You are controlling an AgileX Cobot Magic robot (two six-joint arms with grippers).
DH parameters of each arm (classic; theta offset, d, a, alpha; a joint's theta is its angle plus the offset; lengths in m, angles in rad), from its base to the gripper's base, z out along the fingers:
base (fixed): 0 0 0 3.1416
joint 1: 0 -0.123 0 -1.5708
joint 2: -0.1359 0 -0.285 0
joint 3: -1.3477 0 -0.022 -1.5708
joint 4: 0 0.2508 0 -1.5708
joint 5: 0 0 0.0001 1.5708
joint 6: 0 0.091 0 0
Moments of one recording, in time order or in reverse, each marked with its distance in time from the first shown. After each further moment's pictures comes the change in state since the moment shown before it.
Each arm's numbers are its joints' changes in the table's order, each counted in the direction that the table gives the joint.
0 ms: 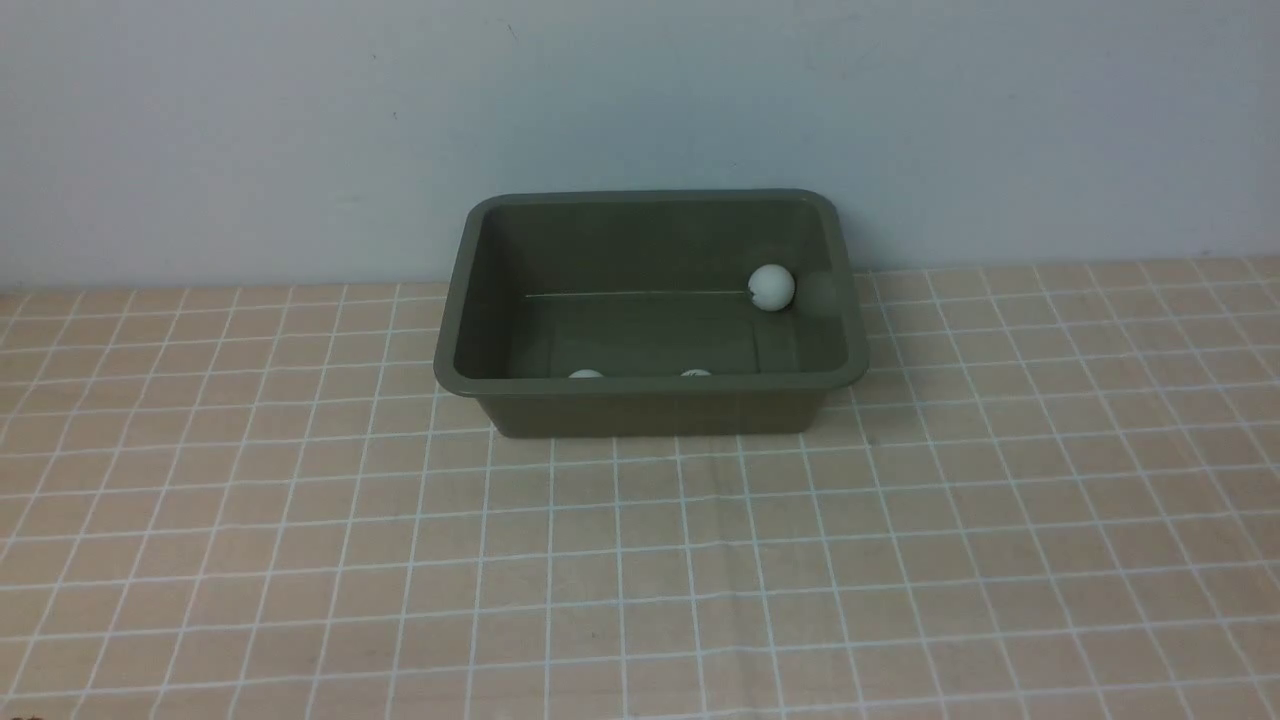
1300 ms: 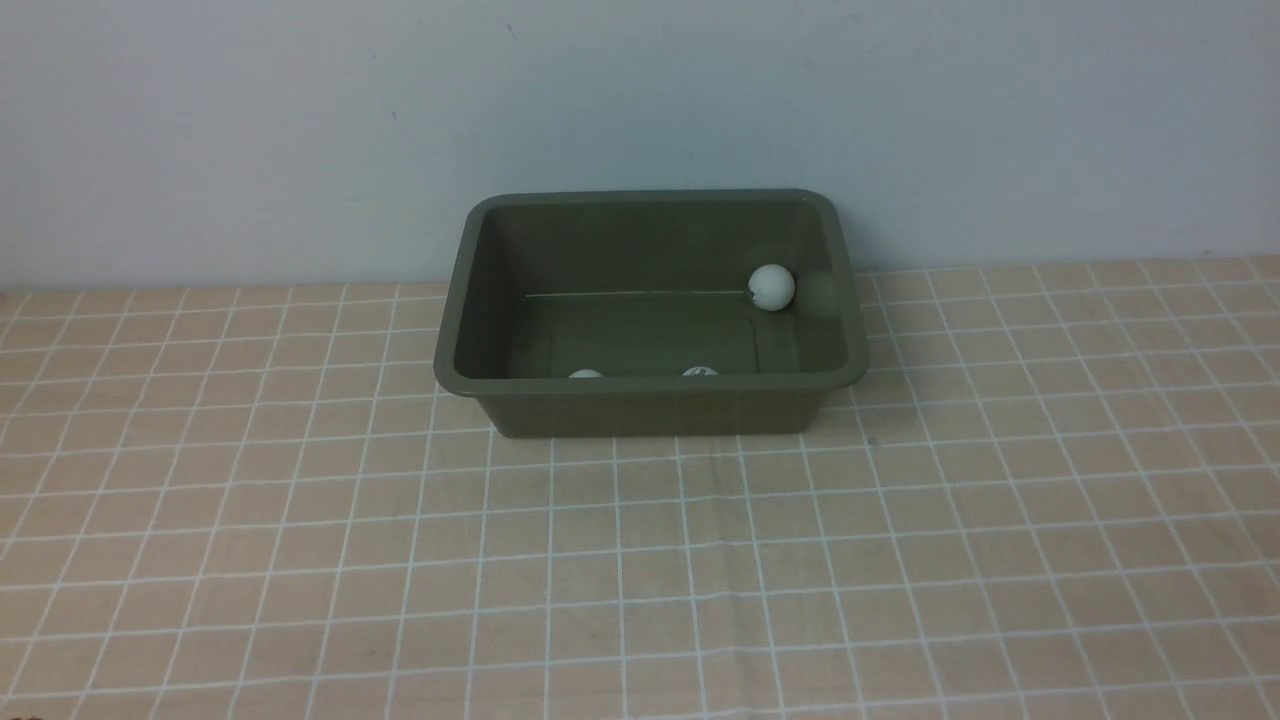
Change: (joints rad) right arm 0.000 0.006 -0.286 0.000 -0.158 0.032; left arm 0.000 0.000 0.000 0.000 0.000 0.000
